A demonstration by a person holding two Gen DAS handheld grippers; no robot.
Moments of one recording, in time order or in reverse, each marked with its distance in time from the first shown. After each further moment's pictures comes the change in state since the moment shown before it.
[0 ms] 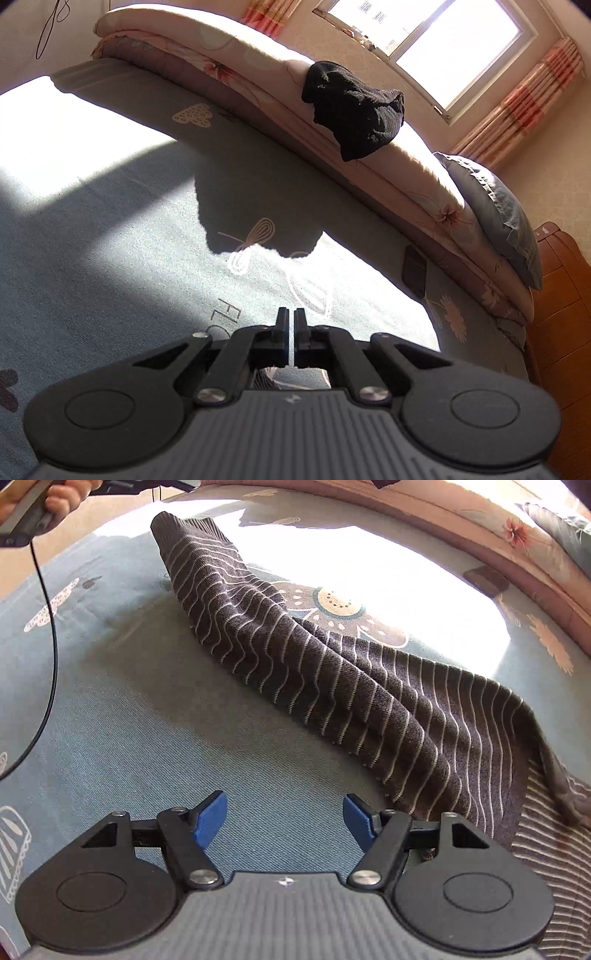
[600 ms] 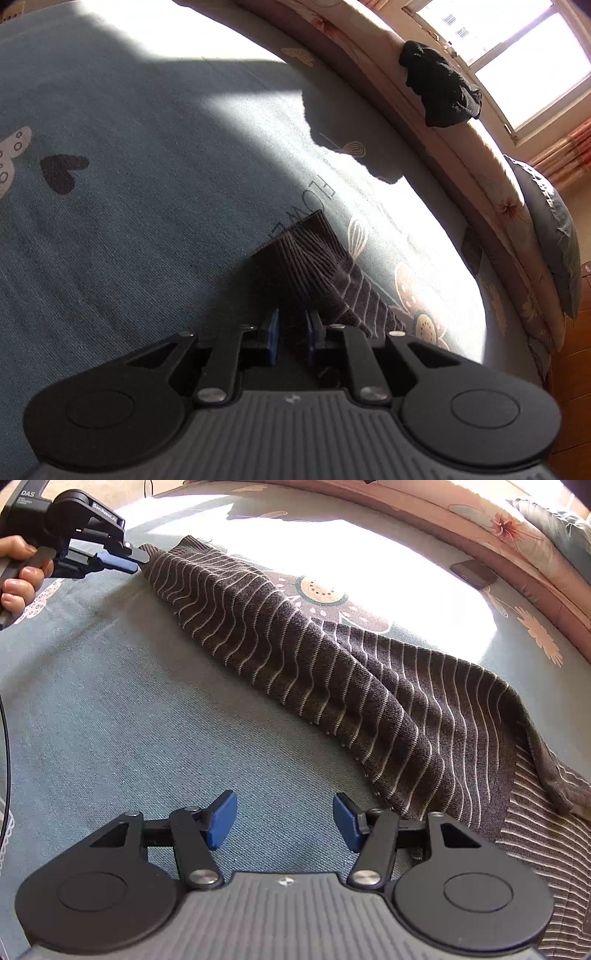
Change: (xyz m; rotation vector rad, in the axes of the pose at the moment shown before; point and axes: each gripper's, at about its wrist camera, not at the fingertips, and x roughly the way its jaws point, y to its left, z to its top) left arm -0.022 0.063 -0.127 -0.264 0.046 0.126; right arm -0.002 -0.010 -0.014 0.029 0.008 -0.008
